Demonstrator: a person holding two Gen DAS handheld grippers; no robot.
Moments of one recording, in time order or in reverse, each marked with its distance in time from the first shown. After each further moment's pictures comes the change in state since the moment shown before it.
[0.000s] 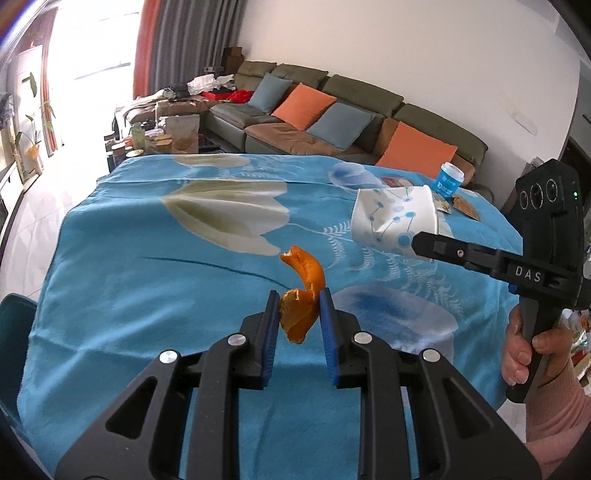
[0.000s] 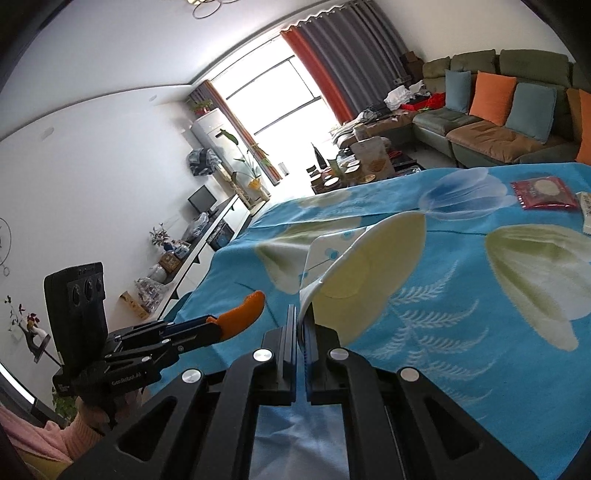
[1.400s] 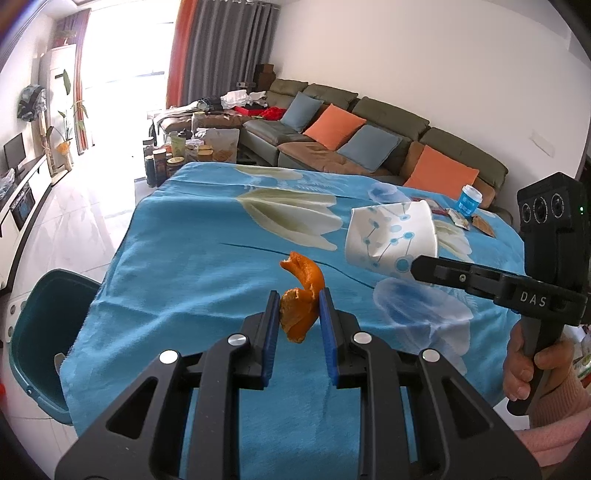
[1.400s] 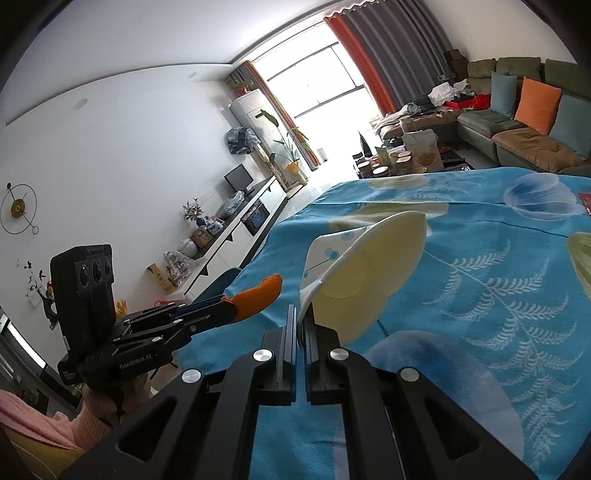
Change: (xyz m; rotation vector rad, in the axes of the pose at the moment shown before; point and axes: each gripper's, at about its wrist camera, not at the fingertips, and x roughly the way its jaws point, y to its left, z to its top) left arm -0.063 0.032 -0.026 -0.063 -0.081 0.099; right arm 0.038 0.061 -0.012 -0.096 0.056 0.116
